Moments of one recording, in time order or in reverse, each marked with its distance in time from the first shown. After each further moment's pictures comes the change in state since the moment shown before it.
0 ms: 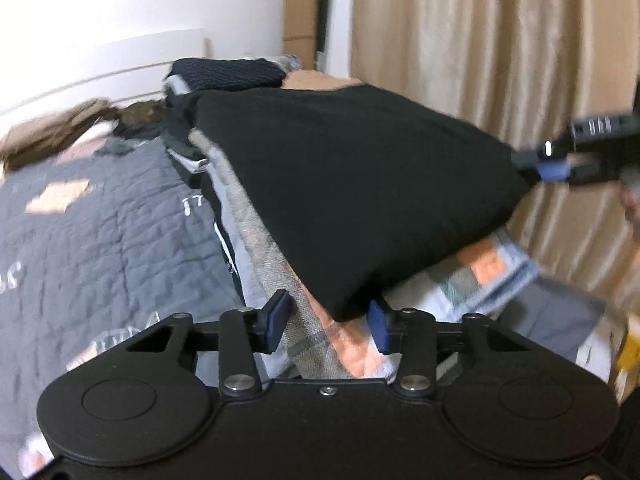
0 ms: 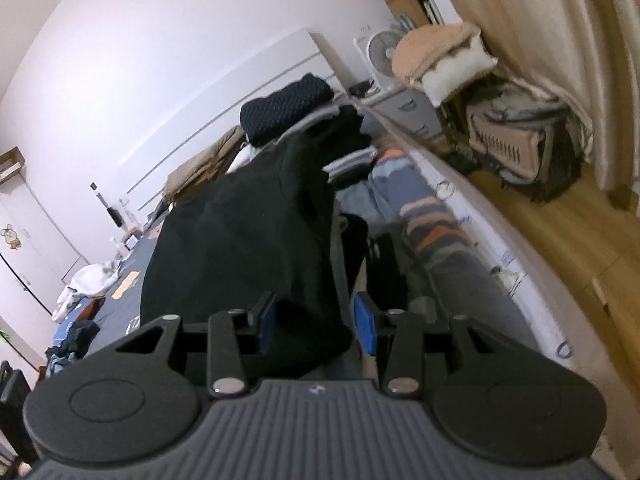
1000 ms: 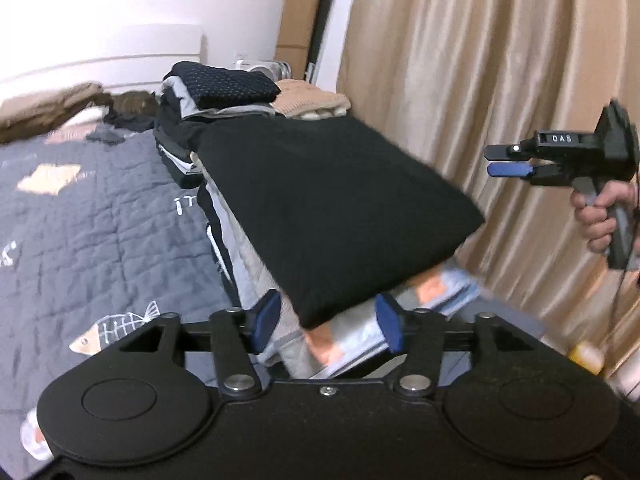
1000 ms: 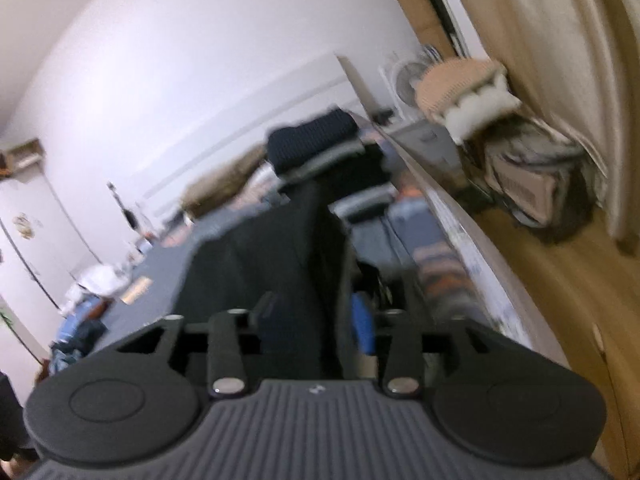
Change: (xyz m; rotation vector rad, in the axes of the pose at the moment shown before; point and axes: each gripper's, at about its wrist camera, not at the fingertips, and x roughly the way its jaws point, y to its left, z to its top) left arm -0.068 0.020 0.027 -0.059 -0.024 -0.120; right arm -0.036 0.022 0.052 -0.101 -0.070 0.085
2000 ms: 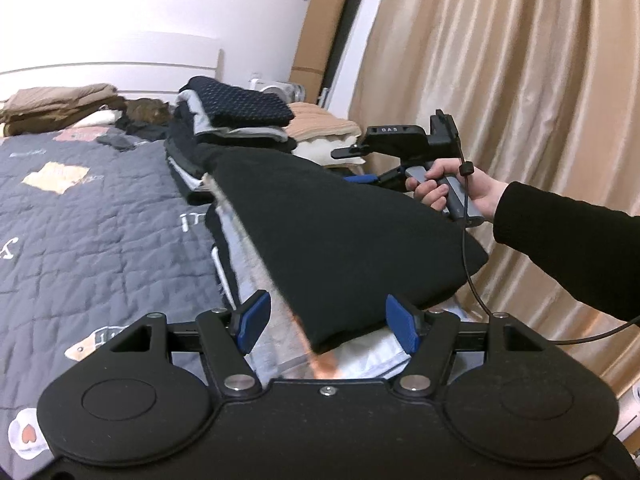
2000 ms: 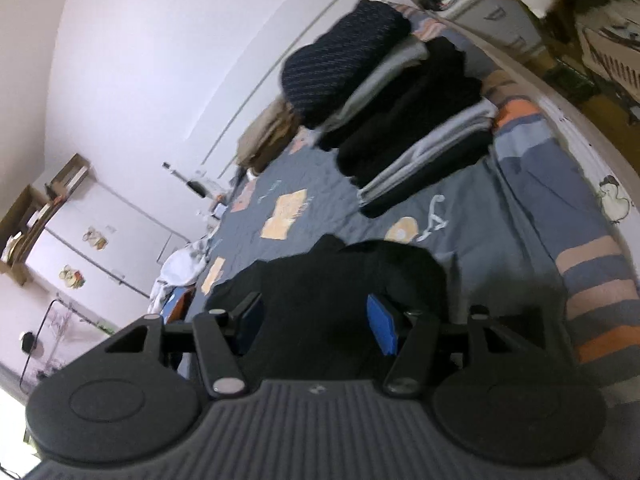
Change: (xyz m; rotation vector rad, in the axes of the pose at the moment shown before) left arm 0.002 0.002 0.000 -0.053 -0.047 0.030; right arm 0.260 -0.069 0.079 0.265 0.315 0.265
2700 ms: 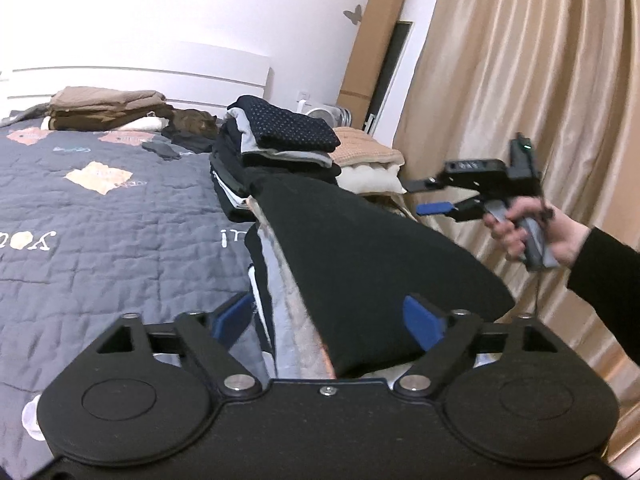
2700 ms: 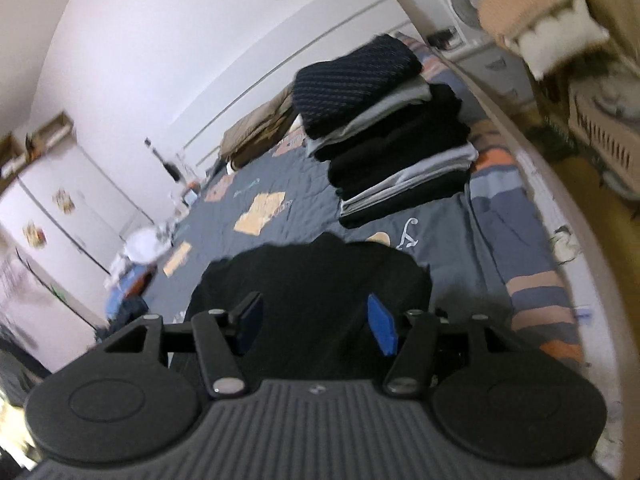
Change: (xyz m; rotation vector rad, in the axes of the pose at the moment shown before) left arm -0.022 -0.006 0.017 -0.097 -0.079 0.107; right arm -0.062 0.067 -0.029 -0.241 -0.029 -0.164
